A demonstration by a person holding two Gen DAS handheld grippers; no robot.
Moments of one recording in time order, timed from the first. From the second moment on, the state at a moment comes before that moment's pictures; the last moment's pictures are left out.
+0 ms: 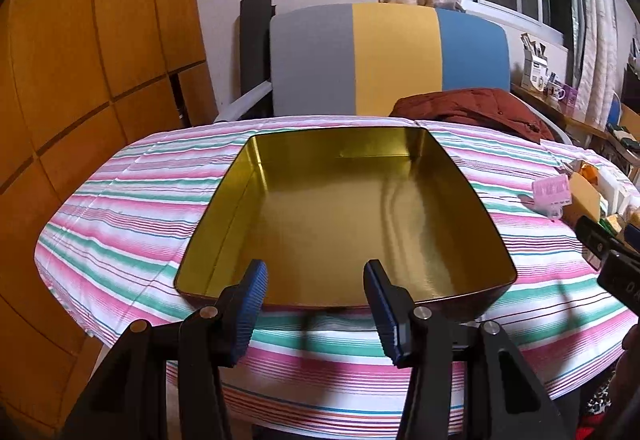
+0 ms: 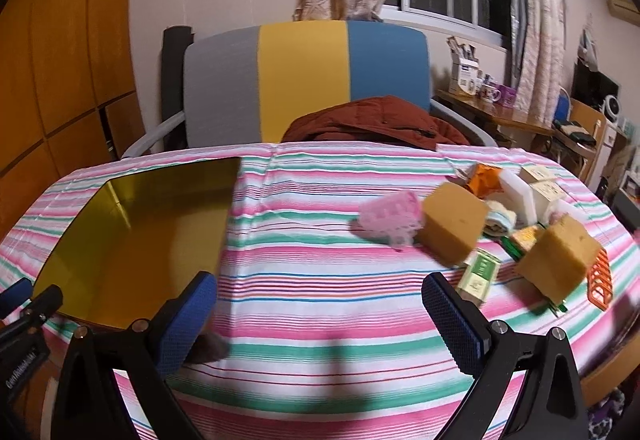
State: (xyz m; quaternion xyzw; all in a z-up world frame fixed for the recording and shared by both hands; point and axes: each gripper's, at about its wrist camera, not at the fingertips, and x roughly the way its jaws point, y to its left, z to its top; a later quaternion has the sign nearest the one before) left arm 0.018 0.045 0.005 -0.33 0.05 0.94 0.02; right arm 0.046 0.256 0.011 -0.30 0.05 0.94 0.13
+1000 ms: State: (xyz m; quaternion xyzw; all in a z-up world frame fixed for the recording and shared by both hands) left arm -0.030 0.256 0.002 -0.38 0.06 0.84 0.39; right arm 0.113 0.427 -0.026 -0.30 0.17 0.92 0.18
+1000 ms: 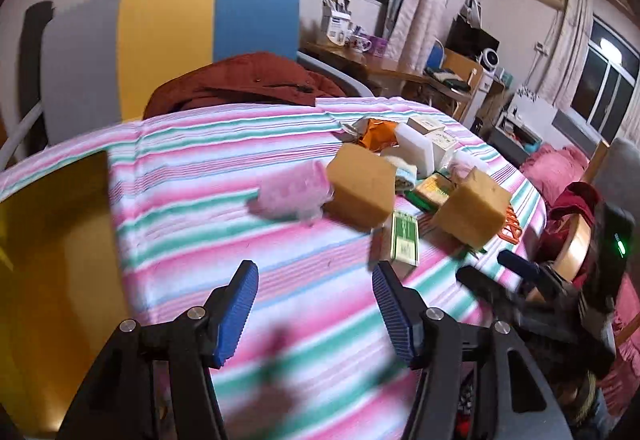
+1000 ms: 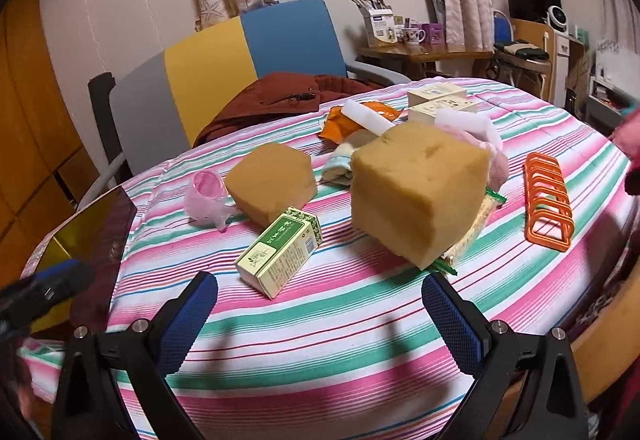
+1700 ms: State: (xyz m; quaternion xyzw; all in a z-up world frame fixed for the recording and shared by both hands) left arm -0.145 0.316 -0.016 -0.50 -0.02 0.78 0.37; right arm 0.098 0.418 -0.040 -0.28 0.16 0.94 0.12
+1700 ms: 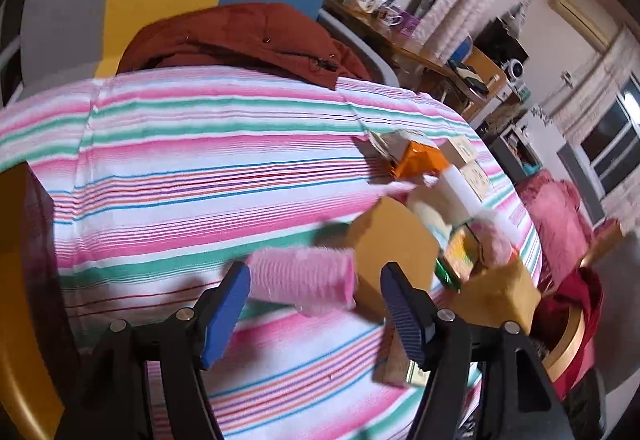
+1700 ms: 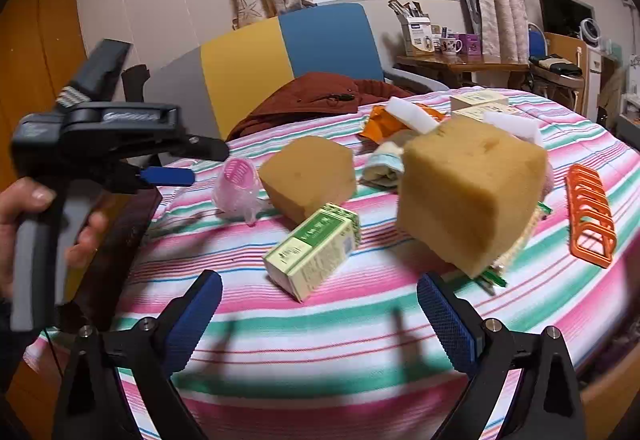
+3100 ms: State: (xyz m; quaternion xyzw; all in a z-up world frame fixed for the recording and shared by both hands) left arm -0.087 0.301 -0.030 -0.43 0.16 0.80 0.38; right arm -0.007 0.431 0.013 -0.39 -0.10 0.92 -0.02
